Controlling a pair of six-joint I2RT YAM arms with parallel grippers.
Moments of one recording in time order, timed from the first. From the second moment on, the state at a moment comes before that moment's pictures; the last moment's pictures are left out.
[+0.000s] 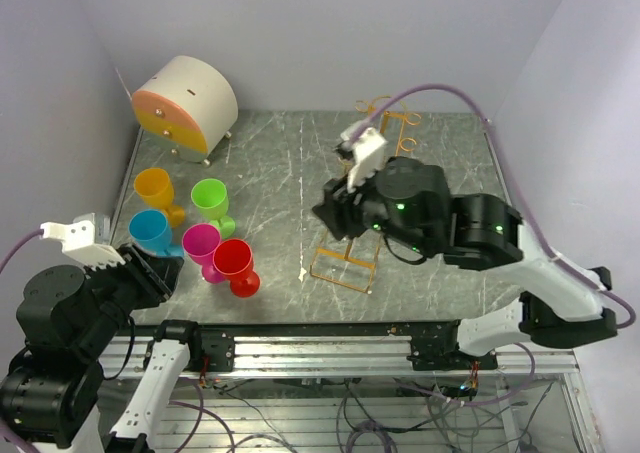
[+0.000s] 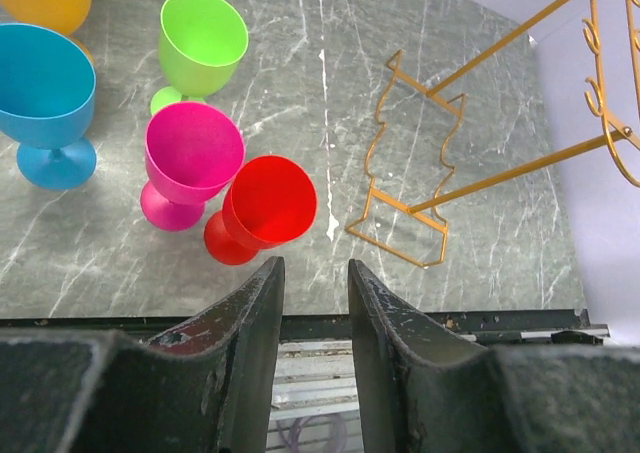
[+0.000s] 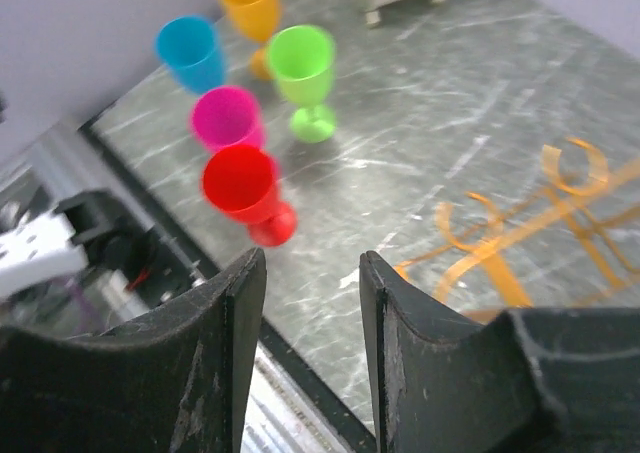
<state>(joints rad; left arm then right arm) -0.08 0.52 1.53 -1.37 0.14 -0.45 1.30 1.40 1.93 -0.93 0.37 0.23</state>
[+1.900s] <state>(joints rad) -0.08 0.01 1.02 -1.12 -0.19 -0.35 0.29 0.55 0.90 -0.78 0.15 0.36</state>
